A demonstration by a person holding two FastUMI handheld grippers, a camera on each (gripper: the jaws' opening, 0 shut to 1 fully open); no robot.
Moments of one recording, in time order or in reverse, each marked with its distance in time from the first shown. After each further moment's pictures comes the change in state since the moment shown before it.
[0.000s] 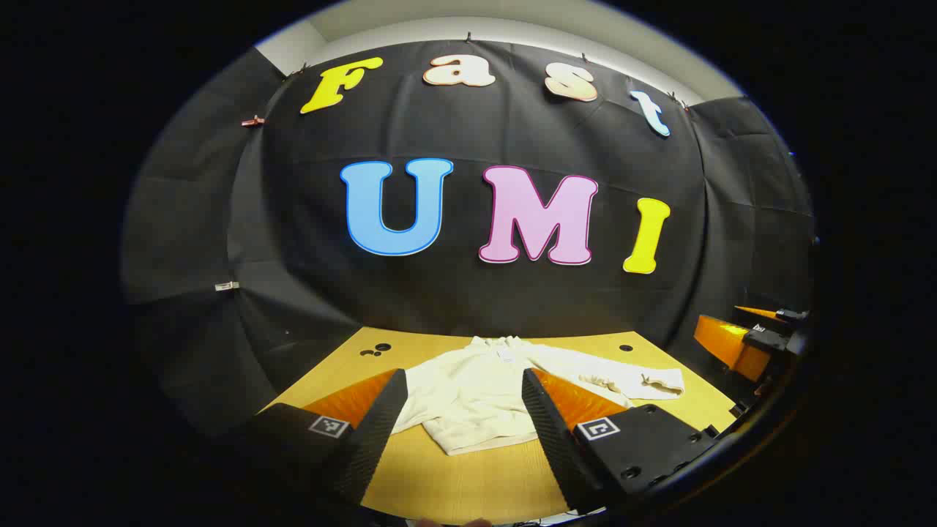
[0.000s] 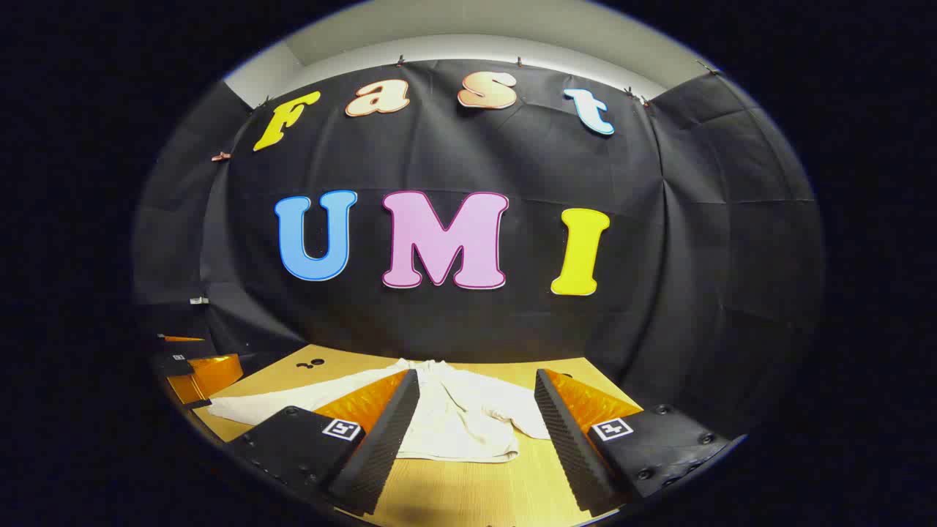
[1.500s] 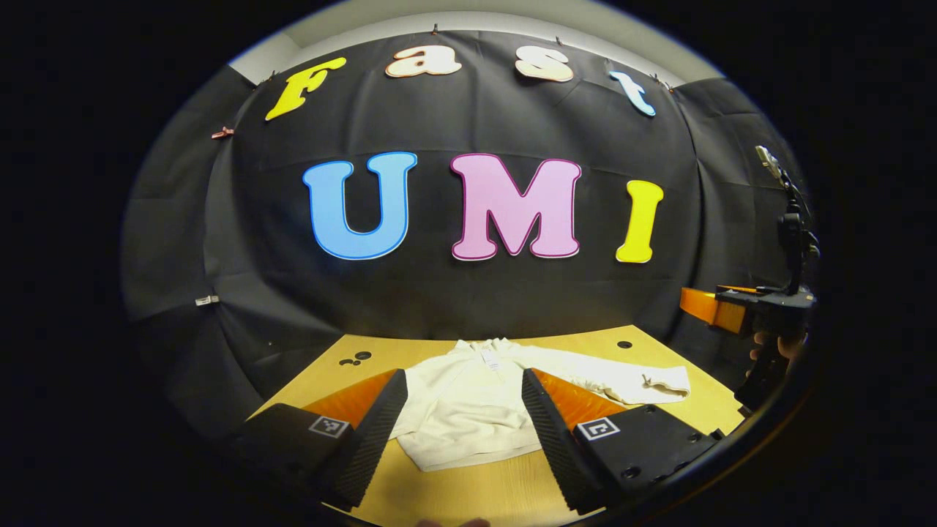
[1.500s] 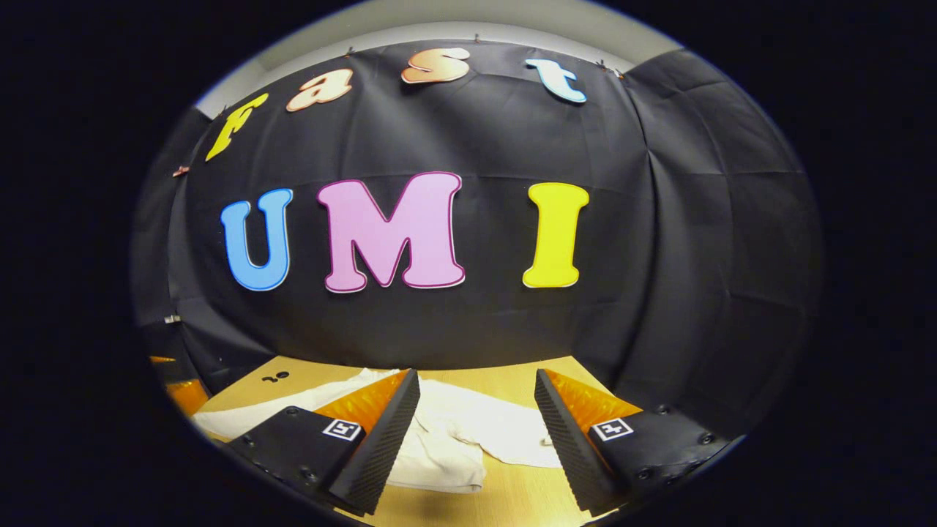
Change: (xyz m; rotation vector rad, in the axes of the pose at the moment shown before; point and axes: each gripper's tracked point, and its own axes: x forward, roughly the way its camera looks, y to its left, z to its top) left arm 0.060 -0.060 0.003 0.043 0.017 -0.004; right arm 0.116 -0.102 -0.011 0.103 0.049 -0.074
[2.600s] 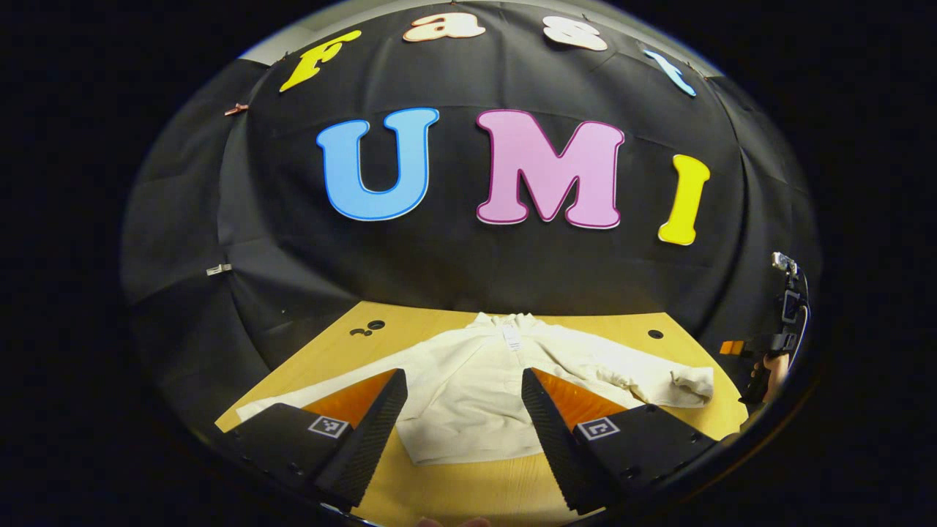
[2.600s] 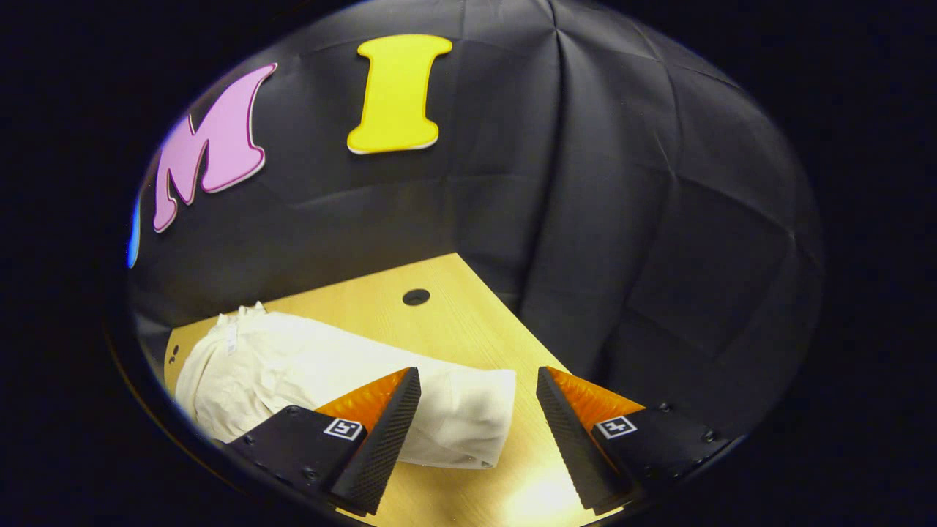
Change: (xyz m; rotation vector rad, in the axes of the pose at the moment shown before) left arm 0.056 0.019 -0.038 -0.054 0.154 0.149; right arm 0.110 -0.218 -0.194 0.045 0.481 -0.380
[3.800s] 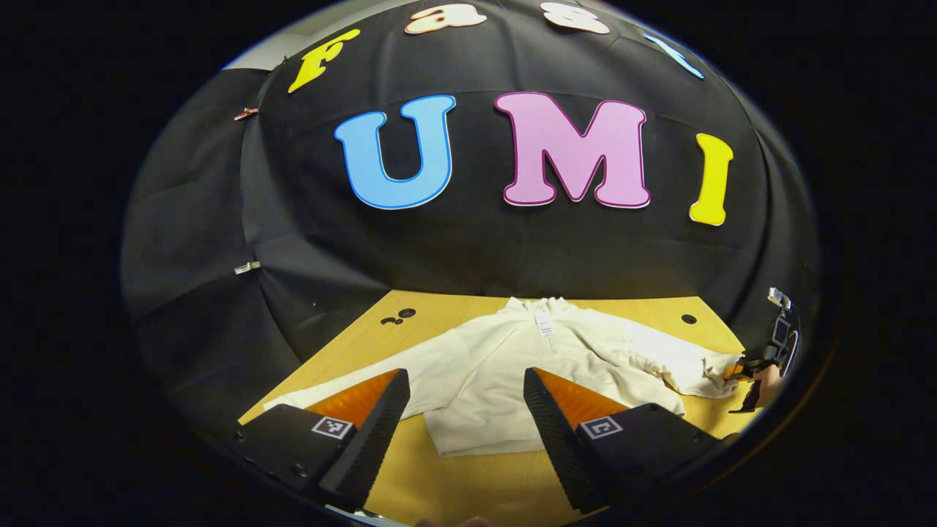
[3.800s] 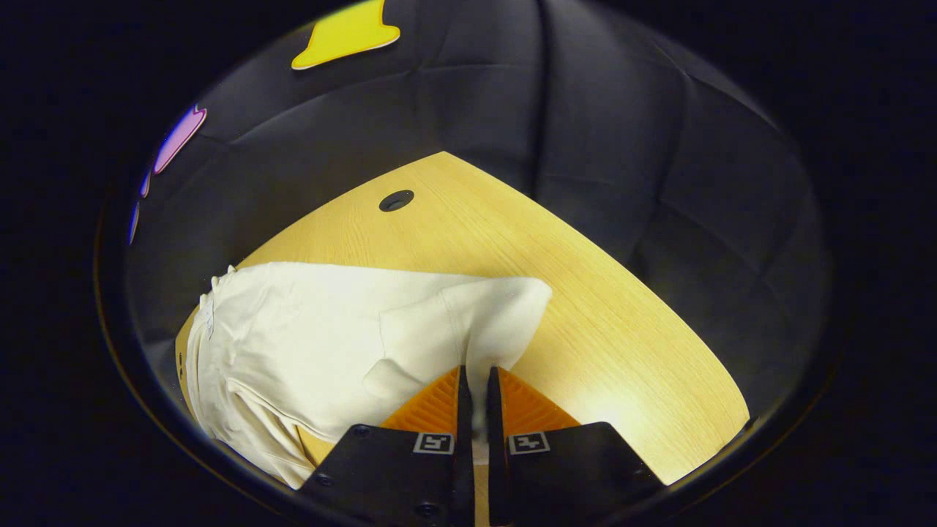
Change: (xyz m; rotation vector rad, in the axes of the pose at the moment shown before) left arm -0.005 0.011 -0.011 0.028 0.054 0.118; right arm 0.059 0.024 -0.097 0.135 0.310 0.053
